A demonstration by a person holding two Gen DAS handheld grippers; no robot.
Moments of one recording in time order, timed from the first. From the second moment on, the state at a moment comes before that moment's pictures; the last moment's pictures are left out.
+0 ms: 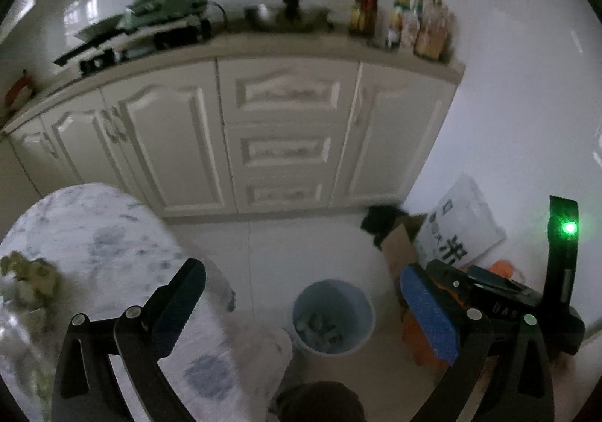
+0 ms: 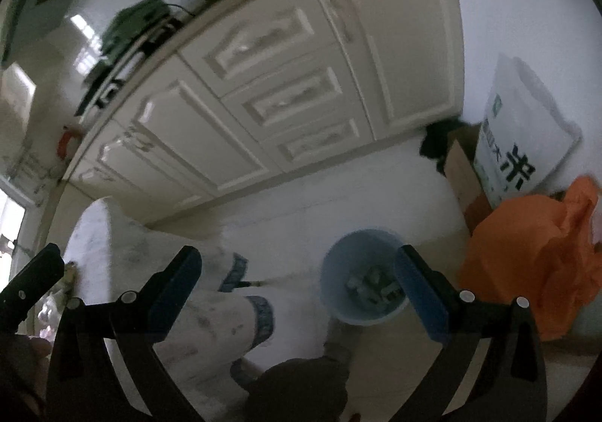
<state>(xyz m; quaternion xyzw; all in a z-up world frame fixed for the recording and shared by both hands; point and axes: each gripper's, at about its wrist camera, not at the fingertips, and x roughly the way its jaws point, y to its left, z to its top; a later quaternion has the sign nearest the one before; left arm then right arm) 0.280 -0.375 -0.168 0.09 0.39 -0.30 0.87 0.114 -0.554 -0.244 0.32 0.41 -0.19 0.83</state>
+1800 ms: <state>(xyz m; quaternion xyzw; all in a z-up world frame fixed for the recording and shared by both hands) 0.101 0.049 -0.095 -0.06 0.33 -0.01 0.94 0.223 -0.132 -0.191 0.06 0.47 0.05 0.88</state>
